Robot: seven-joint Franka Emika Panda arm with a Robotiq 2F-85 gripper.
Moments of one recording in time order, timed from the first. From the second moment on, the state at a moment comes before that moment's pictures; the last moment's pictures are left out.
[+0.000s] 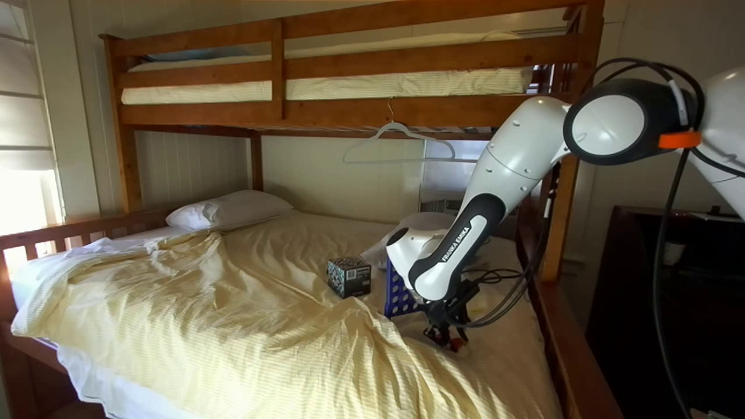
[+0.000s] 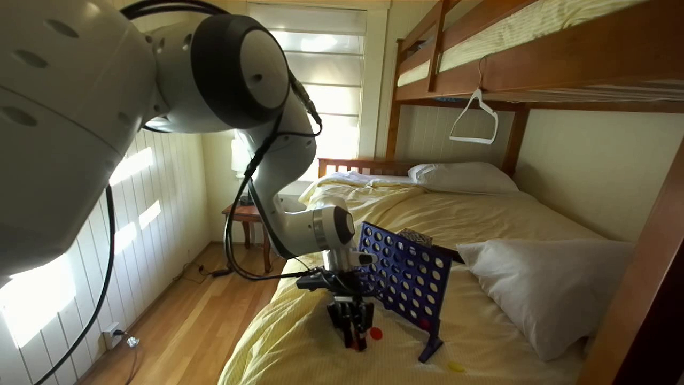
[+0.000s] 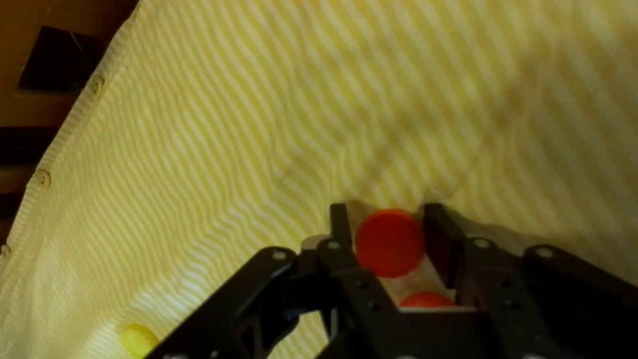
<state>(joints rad) 0.18 0.70 -0.21 -1.87 -0.40 2.18 0.61</state>
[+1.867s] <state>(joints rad) 0.18 0.70 -0.23 -1.87 -0.41 2.19 0.61</state>
